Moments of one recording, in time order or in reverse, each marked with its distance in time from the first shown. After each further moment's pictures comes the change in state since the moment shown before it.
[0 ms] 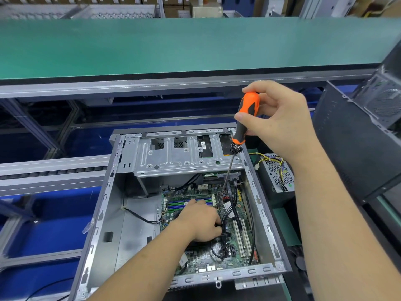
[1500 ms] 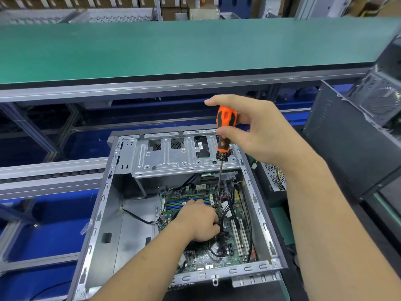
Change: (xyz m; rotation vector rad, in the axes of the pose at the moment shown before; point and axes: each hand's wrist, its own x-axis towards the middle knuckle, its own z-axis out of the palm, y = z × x) left_hand 0.001 0.003 0.000 0.016 0.025 -0.017; right_hand -0.005 -0.019 0.006 -0.087 -0.318 -0.128
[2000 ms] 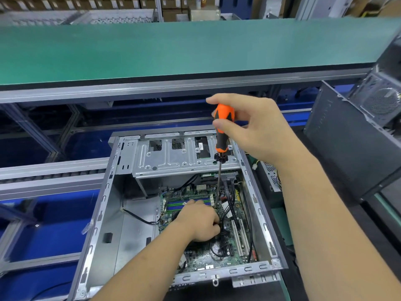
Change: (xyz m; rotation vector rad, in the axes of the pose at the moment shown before) left_hand 0.002 -0.002 0.003 0.005 0.033 0.012; right_hand 0.002 -0.004 0.005 0.012 0.104 0.022
